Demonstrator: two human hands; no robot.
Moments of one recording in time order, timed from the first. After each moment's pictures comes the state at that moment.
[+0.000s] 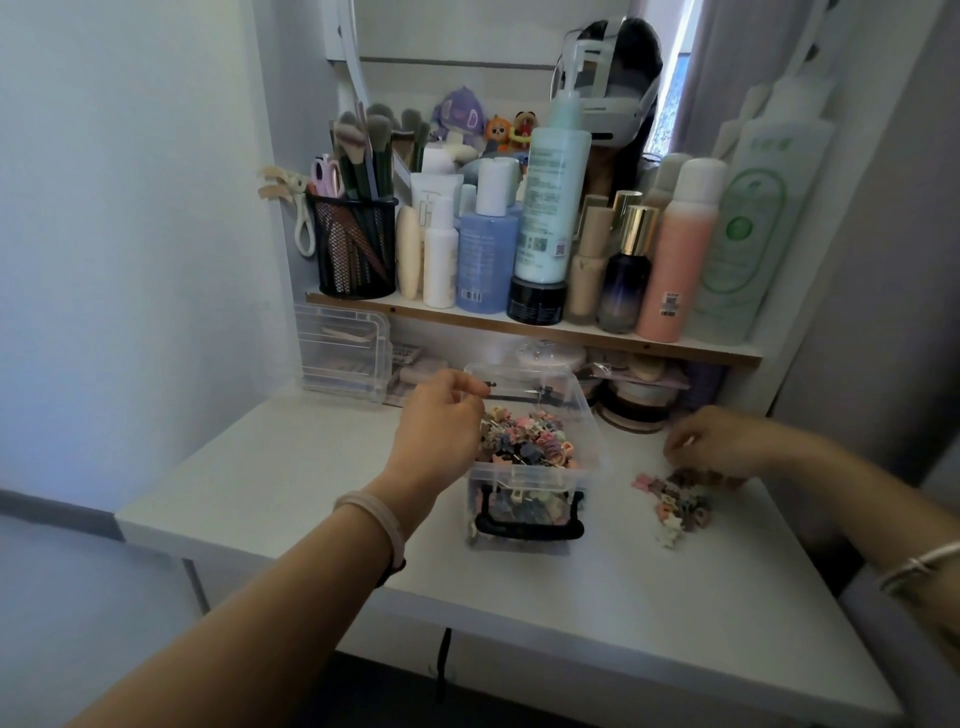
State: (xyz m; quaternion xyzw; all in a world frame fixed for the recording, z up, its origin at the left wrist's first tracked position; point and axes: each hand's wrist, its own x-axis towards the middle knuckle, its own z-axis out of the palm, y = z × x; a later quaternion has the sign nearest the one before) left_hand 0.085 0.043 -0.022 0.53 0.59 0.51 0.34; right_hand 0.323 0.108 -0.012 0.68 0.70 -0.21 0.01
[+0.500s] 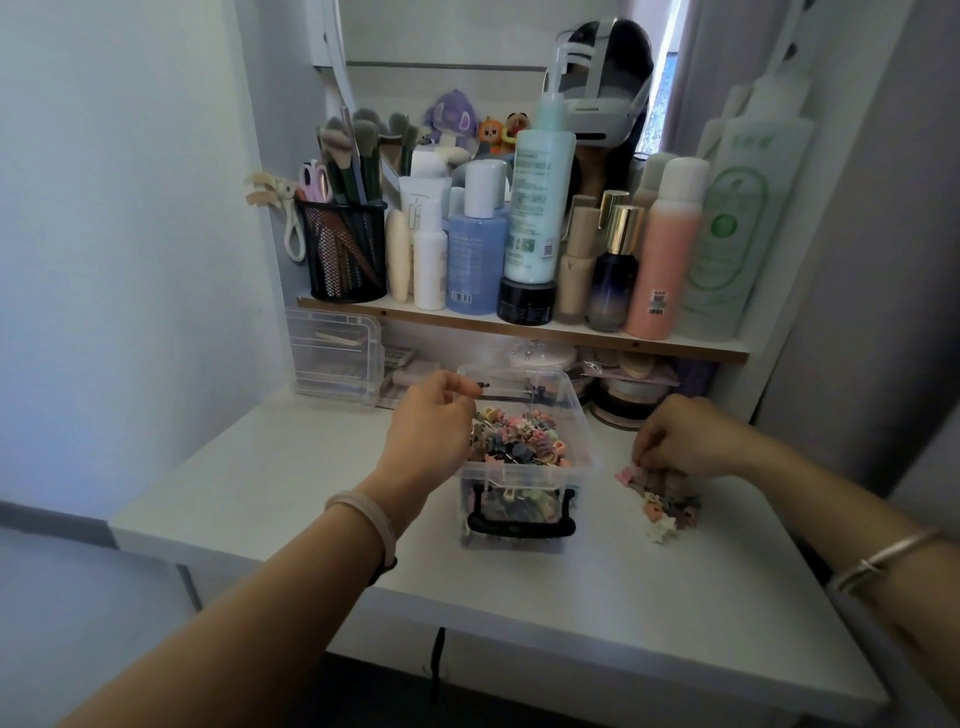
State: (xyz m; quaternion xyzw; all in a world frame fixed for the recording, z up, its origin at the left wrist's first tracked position) left_hand 0.086 0.046 -0.022 0.53 0.60 0.50 0.34; right_hand 0.307 0.104 -0.017 0.64 0.75 -0.13 -0.06
